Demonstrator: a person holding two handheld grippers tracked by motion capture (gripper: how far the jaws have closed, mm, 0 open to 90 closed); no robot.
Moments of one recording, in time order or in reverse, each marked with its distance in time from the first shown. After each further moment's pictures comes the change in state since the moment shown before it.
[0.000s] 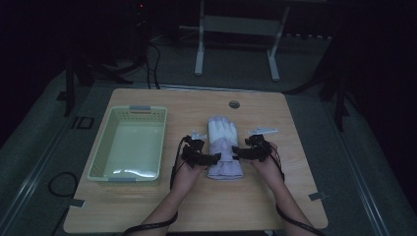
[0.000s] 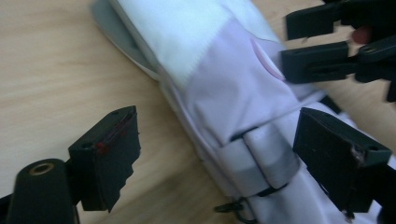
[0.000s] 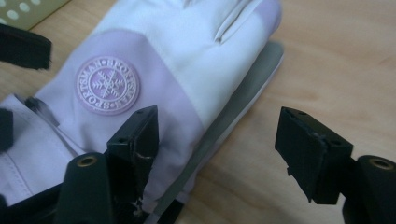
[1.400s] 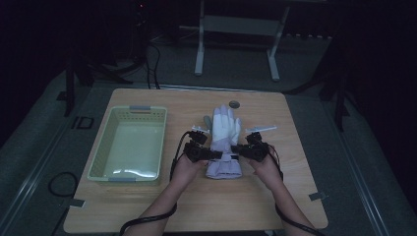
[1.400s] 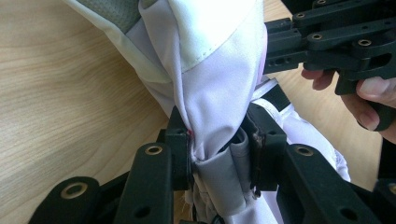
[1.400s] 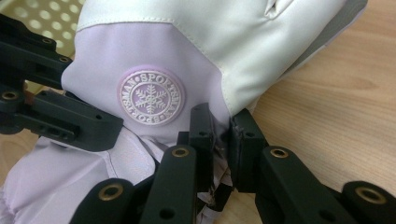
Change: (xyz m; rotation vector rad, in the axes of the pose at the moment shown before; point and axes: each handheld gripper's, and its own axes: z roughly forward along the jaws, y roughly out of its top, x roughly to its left) left arm 0.004 0.024 -0.008 0.116 -0.234 -0.009; right arm 0.020 0.015 -0.017 0.048 0.109 0.070
